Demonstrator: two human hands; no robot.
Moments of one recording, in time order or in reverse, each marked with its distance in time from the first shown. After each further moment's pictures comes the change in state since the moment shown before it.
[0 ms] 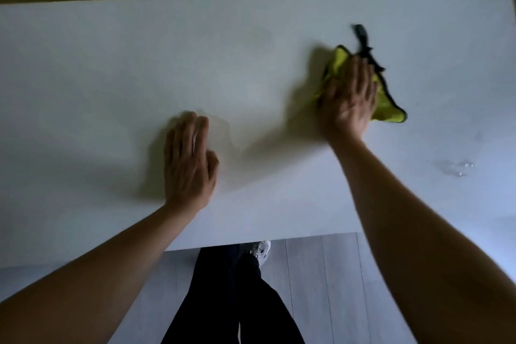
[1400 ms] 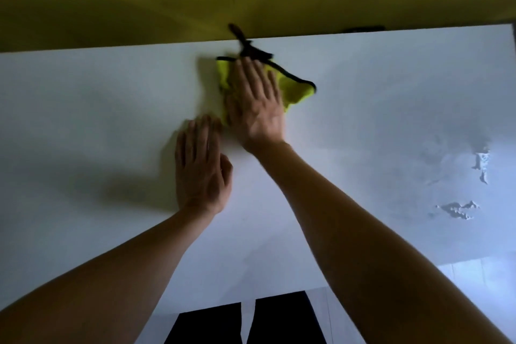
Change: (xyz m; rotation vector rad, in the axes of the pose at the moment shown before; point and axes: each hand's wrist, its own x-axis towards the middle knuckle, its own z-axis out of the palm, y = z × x) left_hand 0.099 -0.011 0.002 0.053 -0.020 0.017; right_hand 0.025 -0.184 0.063 0.136 -0.227 -0.446
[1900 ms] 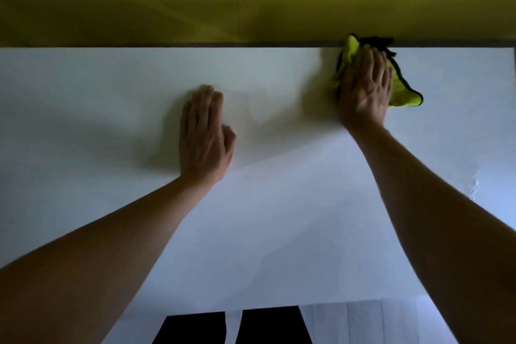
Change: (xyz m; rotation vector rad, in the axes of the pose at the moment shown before) left_hand 0.070 0.053 0.006 -0.067 0.058 -0.038; right_hand 0.031 0.215 -0.078 -0.147 0.031 0.370
